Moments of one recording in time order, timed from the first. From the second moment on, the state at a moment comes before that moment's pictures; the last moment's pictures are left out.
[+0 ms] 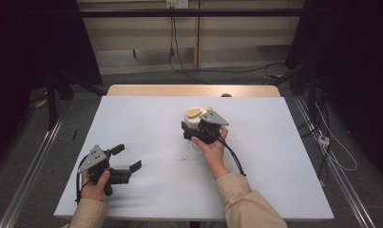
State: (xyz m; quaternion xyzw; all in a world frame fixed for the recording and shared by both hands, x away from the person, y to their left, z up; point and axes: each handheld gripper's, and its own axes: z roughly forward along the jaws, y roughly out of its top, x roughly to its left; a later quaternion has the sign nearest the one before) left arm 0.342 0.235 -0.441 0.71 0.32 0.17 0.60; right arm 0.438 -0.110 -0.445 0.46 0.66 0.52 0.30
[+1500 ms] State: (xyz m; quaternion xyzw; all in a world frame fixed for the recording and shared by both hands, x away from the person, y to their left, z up) left arm 0.342 0.233 -0.442 0.72 0.32 0.16 0.60; right arm 0.436 -0.107 -0.452 0.45 0.69 0.50 0.25
